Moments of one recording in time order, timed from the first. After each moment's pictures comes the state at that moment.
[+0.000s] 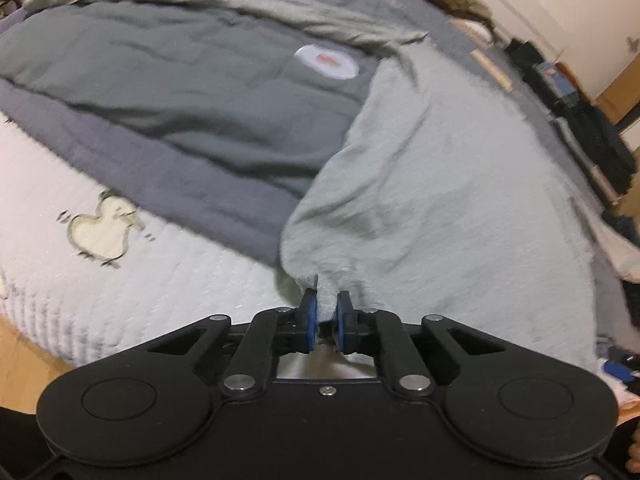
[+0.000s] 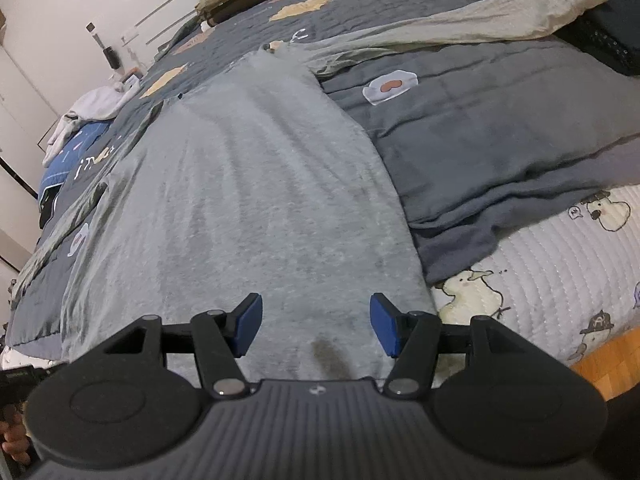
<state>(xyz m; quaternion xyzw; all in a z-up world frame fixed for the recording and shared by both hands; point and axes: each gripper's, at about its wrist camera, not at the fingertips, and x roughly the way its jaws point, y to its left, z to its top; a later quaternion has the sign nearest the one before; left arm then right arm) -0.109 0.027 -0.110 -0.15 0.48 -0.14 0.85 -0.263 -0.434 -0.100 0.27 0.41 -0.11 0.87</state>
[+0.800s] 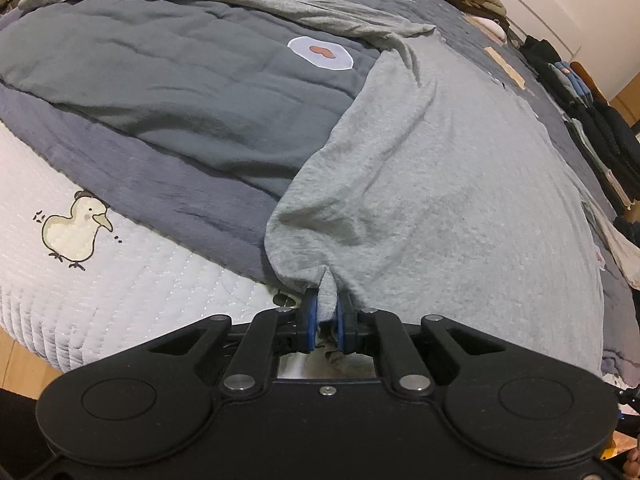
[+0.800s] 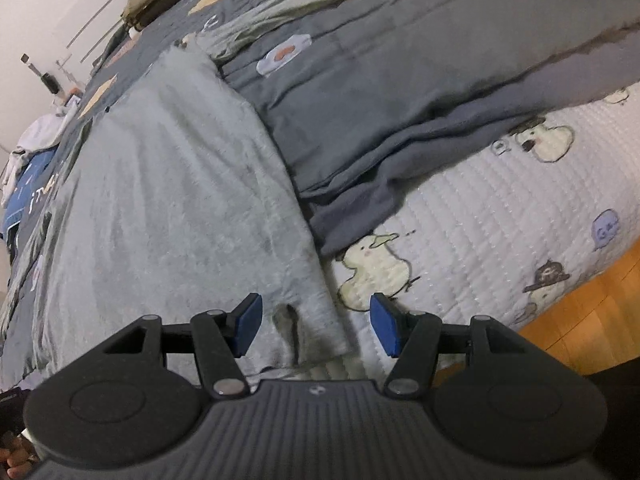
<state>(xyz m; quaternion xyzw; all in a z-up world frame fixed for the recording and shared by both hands) -0.095 0.001 -0.118 -0.15 0.50 -0.11 0.85 -0.281 -0.480 -0.136 0.34 0.44 -0.17 0.82</state>
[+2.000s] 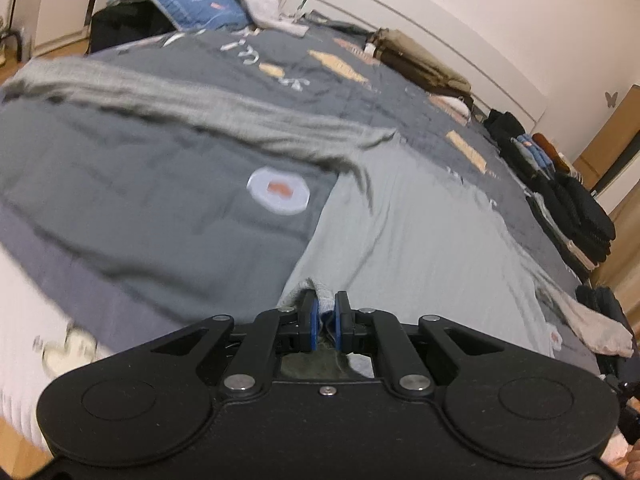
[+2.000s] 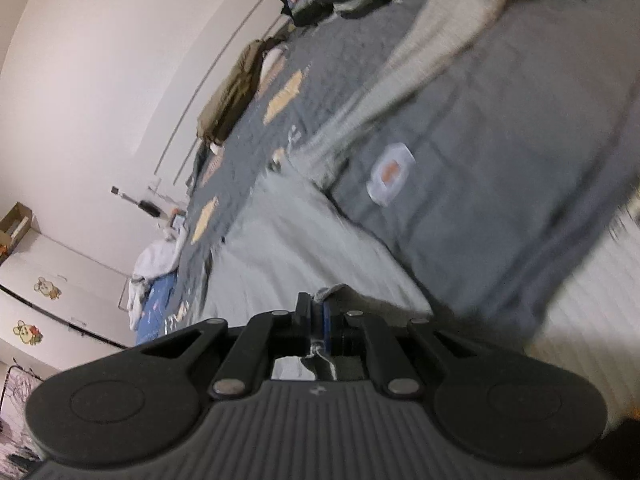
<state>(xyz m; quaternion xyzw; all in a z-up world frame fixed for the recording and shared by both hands) -0.054 0.005 -0.051 -0.19 0.38 -0.13 0.90 -0.242 -0.528 -0.079 0.50 0.24 -0.09 0.83</state>
